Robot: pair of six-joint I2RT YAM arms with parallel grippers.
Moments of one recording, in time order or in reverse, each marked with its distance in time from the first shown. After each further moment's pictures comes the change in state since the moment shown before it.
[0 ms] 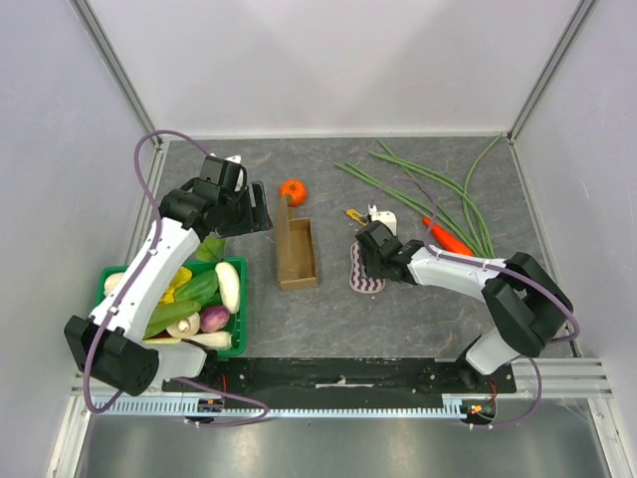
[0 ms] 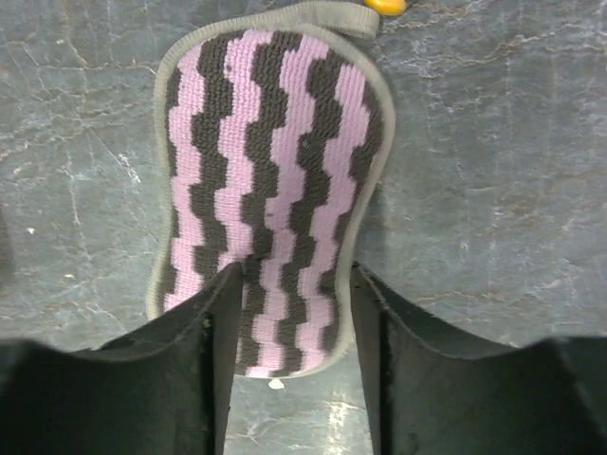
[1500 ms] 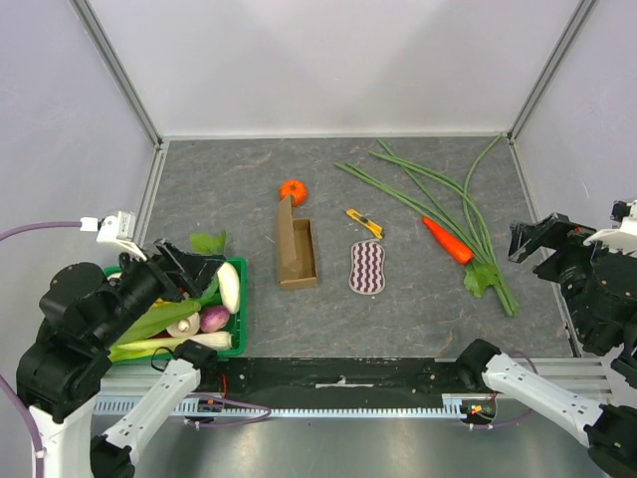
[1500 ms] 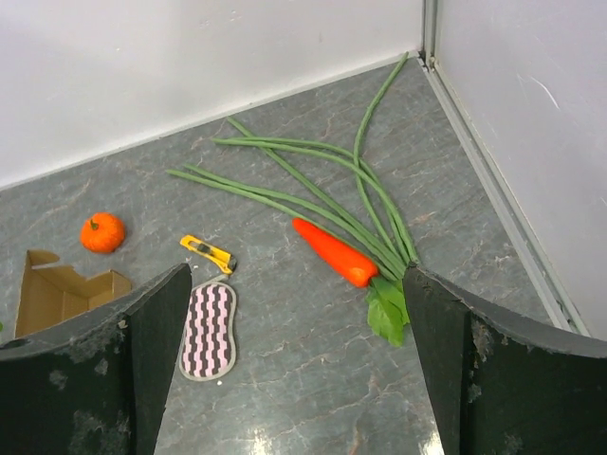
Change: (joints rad) left arm 0.000 -0.733 0.087 -0.127 0.125 -0.095; right arm -0.002 -0.912 0.723 -0.897 0.514 -0.093
